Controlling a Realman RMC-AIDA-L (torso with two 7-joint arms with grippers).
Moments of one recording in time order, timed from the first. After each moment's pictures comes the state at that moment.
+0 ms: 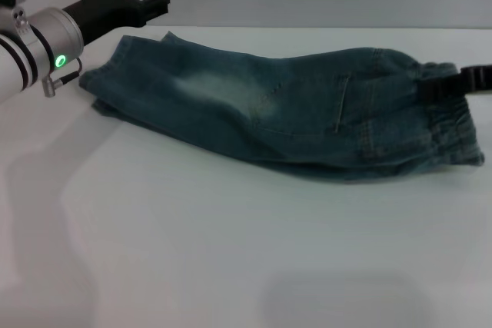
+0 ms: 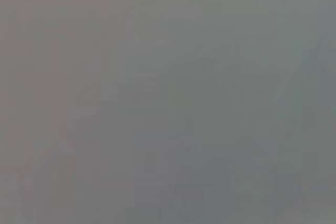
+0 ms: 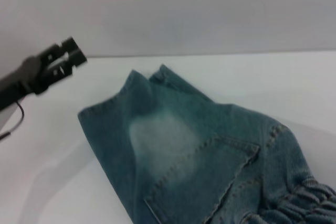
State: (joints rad) left arm -0.79 -2.07 0.65 0.37 1.57 0.77 -1.12; right arm 0.71 1.90 -0.65 -0.79 -2.31 -1.56 2.28
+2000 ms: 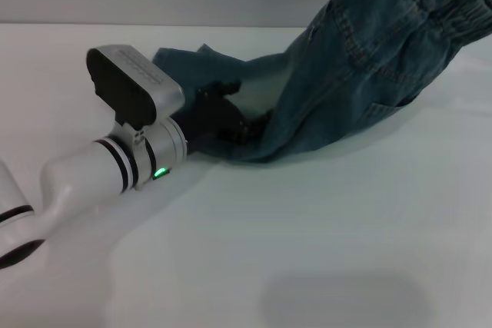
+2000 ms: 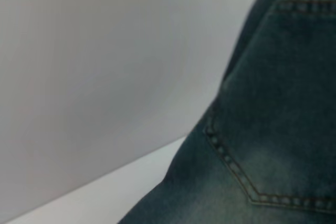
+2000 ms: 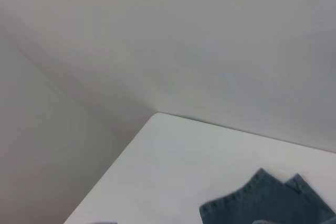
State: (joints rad) left arm -0.87 -2.08 0.45 -0.19 1.58 0.85 -0.43; right arm 0.93 1.82 -0.58 -0.91 -2.18 -1.76 2.48
